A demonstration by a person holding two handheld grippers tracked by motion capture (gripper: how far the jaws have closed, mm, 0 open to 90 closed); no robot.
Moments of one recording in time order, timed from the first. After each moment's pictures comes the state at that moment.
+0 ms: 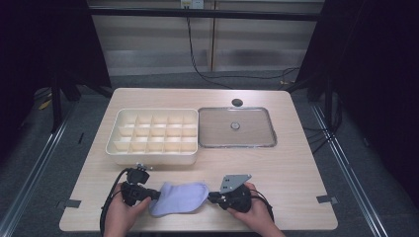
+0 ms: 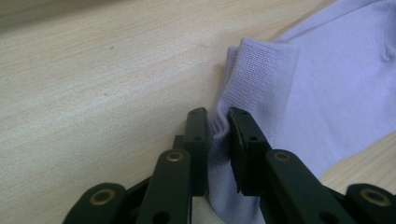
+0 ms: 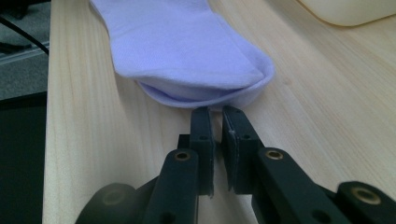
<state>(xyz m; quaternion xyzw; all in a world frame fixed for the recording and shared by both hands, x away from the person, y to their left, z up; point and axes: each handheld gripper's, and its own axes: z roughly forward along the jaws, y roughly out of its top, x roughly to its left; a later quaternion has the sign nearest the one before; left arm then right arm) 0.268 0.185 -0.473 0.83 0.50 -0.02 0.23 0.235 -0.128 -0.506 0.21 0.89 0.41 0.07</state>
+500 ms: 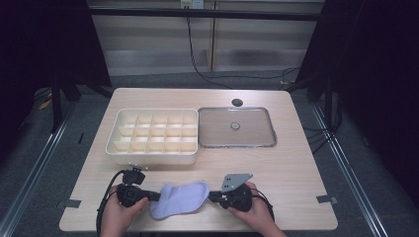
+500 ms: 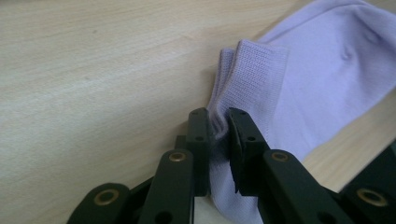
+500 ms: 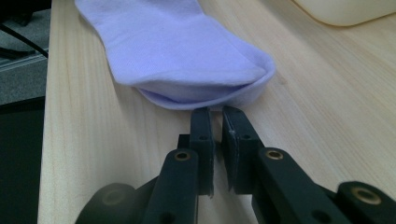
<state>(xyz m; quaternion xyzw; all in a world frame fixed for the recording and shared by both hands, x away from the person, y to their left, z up) 0.266 0.197 -0.473 0.81 0.51 -0.07 0.27 0.238 -0.131 -0.508 0.21 0.88 0.42 0.07</state>
